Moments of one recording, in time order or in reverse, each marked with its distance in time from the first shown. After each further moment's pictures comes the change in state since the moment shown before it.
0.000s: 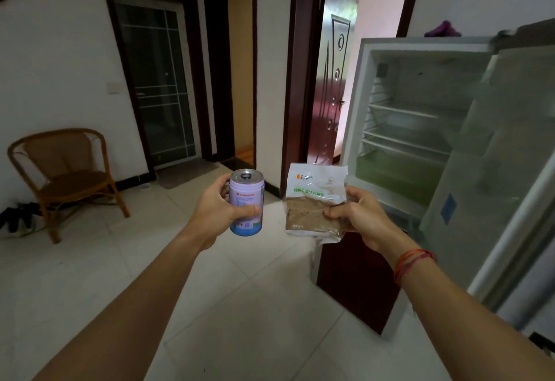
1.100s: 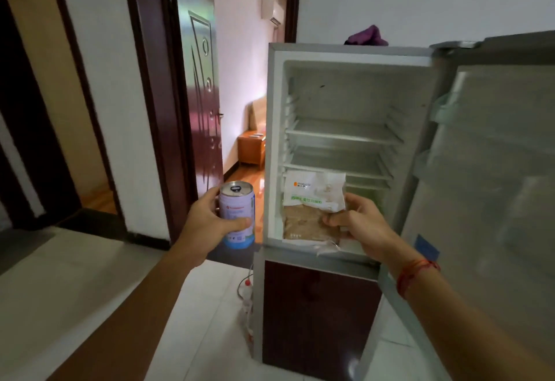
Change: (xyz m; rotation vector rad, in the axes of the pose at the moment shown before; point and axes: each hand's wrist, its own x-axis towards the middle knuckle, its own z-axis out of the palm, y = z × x) left_hand 0.494 -0.069 0.161 -0.262 -0.517 0.142; right_hand 0.351 -0.019 -0.088 -0.006 0.546 0.011
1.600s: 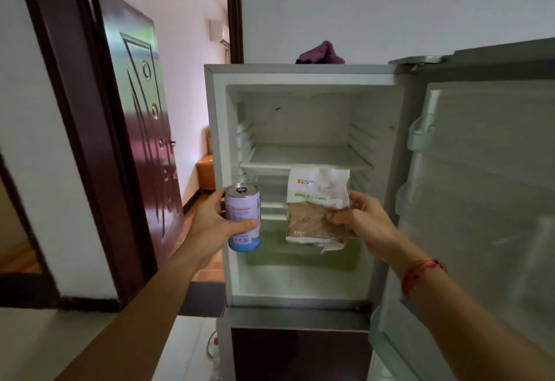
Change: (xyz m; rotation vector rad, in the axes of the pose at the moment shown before) left_hand 0.181 0.000 0.106 -0.043 -0.173 0.096; right_hand 0.137 -0.019 -0.085 0.014 0.189 -0.068
